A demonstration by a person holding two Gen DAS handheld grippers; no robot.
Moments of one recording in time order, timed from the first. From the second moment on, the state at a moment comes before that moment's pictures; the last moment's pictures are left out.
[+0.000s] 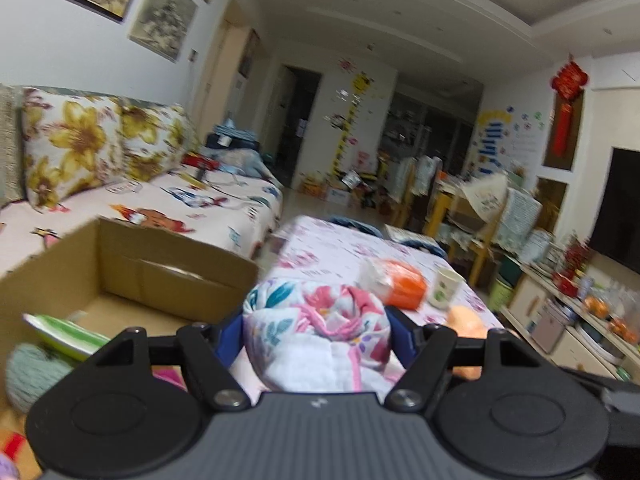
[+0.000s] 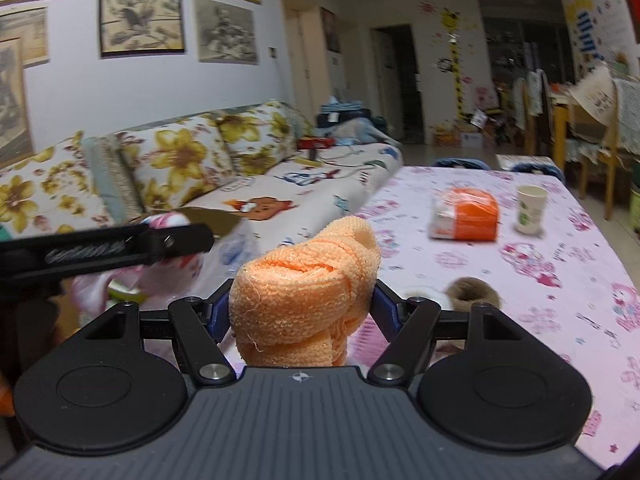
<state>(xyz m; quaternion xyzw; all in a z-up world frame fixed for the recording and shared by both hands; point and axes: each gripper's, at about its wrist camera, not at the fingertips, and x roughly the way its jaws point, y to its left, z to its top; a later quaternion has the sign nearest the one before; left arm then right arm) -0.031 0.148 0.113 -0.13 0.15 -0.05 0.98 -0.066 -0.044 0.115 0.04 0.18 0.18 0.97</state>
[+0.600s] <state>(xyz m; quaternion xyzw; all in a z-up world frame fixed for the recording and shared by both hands) -0.012 0.228 0.115 -0.09 0.15 0.08 0.98 -0.075 0.018 0.130 -0.05 0.15 0.34 0.93</state>
